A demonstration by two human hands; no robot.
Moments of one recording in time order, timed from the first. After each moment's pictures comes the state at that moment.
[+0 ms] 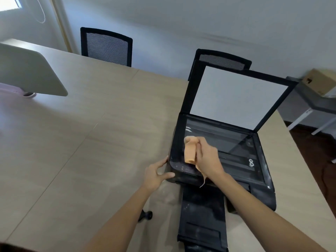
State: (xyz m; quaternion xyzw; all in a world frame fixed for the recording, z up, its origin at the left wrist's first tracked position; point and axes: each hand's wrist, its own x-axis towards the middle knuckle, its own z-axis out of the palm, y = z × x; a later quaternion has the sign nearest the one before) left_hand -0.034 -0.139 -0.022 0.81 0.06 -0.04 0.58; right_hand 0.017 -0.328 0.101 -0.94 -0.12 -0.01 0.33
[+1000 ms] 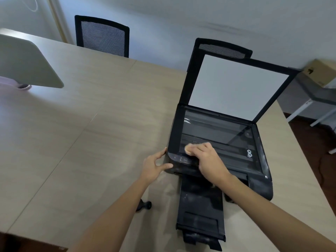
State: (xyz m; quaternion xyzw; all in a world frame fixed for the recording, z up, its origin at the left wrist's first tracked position) left_hand -0.035 -0.139 -0.019 0.81 0.07 -0.04 0.58; right_hand 0.003 -0.354 0.065 -0.94 -0.30 -0.05 0.17
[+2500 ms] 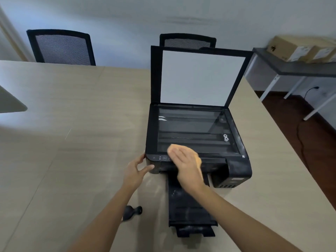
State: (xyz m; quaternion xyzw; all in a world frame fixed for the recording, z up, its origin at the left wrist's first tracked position) left_hand -0.039 -0.148 -0.007 0.84 0.08 -0.04 0.53; right_hand -0.040 -0.354 0.021 -0.95 -0.20 -0.12 0.21
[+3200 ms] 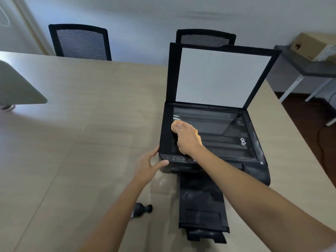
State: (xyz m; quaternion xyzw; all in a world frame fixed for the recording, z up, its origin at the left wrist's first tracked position) left_hand -0.033 -0.143 0.017 0.85 0.03 -0.02 0.53; right_hand 0.063 -0.305 0.073 -0.98 -0.19 -0.01 0.10
